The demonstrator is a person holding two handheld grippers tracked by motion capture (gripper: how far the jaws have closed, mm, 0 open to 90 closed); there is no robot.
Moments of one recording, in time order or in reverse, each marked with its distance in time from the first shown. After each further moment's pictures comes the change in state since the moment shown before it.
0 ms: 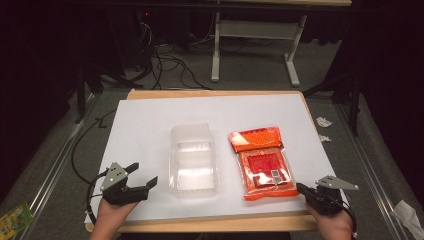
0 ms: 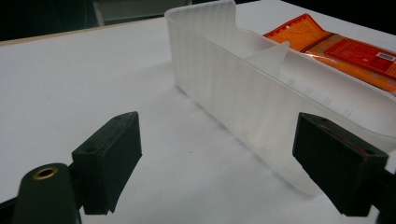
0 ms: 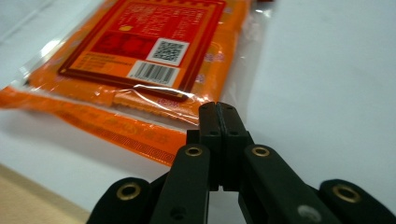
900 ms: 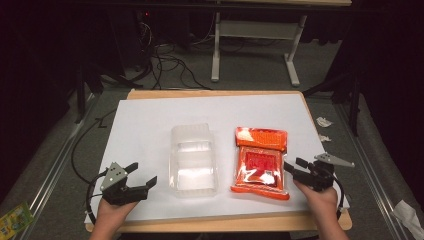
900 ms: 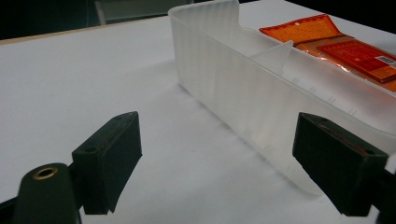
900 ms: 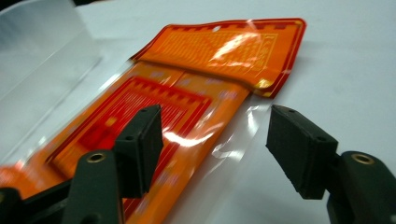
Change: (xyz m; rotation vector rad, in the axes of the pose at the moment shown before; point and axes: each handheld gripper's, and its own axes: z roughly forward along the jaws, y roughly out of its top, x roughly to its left) left arm 0.002 -0.002 0.000 0.001 0.014 -0.004; right arm -0.037 0.048 0.048 -0.153 0.081 0.172
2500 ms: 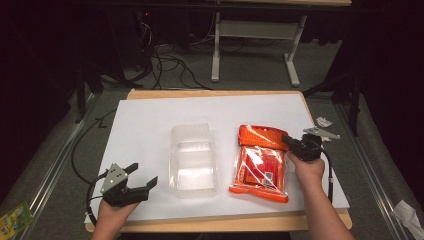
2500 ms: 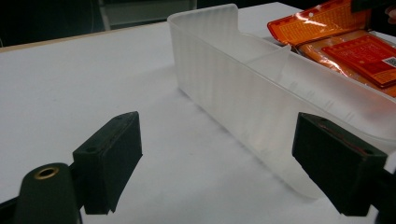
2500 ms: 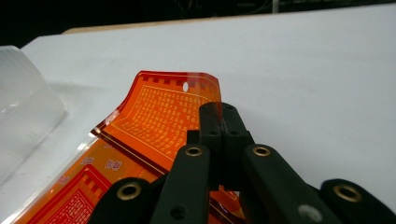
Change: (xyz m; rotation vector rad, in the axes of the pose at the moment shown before) left arm -0.007 0.002 -0.003 -0.018 0.008 0.010; right arm -0.002 0.052 0.041 -0.075 -0.043 -0.035
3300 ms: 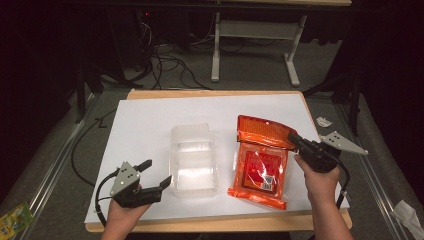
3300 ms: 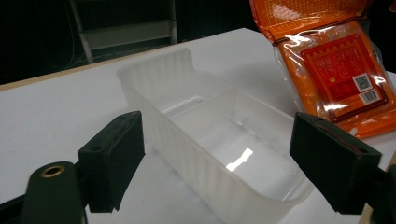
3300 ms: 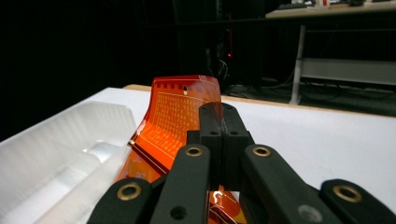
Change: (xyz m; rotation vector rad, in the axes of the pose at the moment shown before) left arm -0.049 0.042 0.002 -0.055 -0.068 0.042; right arm 0.051 0.023 -0.078 -0.257 0.126 -0.133
